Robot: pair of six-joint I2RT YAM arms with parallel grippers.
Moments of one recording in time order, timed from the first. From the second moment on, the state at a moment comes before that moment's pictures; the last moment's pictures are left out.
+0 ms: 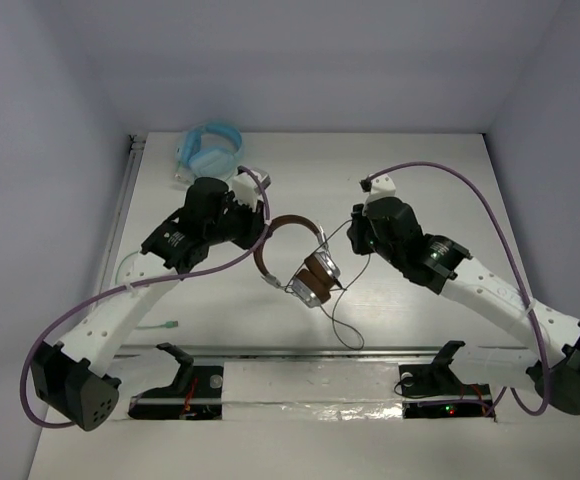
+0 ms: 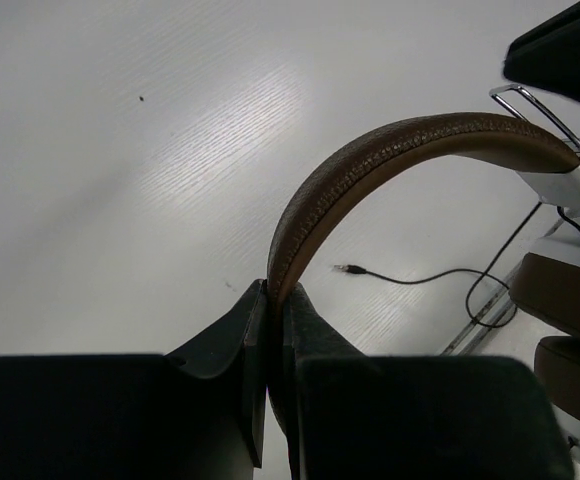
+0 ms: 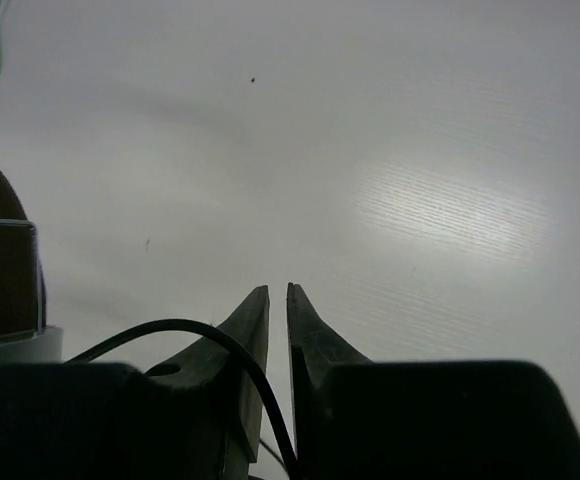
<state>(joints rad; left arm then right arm) -0.55 1.11 1.06 -0.52 0.27 -0.10 0.79 1.14 1.07 -0.48 0.37 0.36</state>
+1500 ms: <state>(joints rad) -0.38 1.04 1.06 -0.01 -0.04 -0.66 0.73 1.30 0.46 0.54 -0.40 0.68</state>
